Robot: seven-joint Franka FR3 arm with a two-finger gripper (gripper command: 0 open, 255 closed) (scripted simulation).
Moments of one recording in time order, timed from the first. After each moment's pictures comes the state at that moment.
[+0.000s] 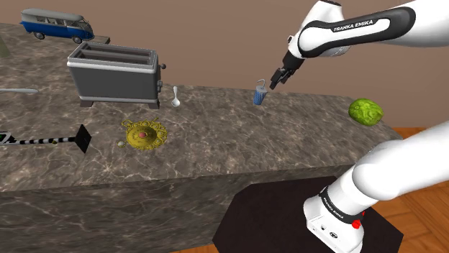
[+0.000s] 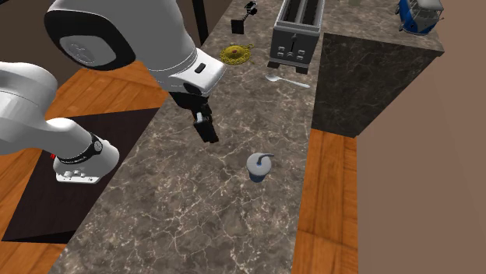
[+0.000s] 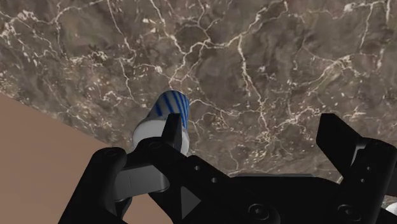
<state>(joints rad) -0.07 -0.32 -0.13 -2.41 -0.06 2.28 -0.31</state>
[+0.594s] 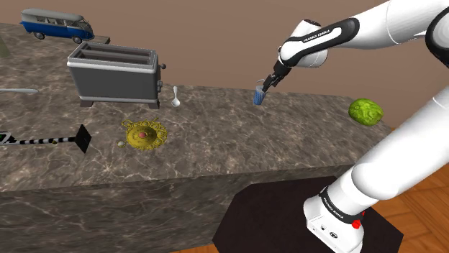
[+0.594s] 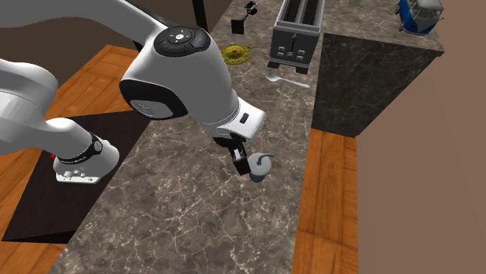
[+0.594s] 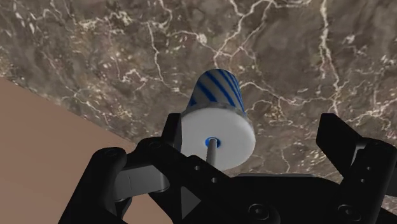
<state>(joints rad) -0.09 0.00 -0.21 -2.27 0.03 2.49 -0.47</state>
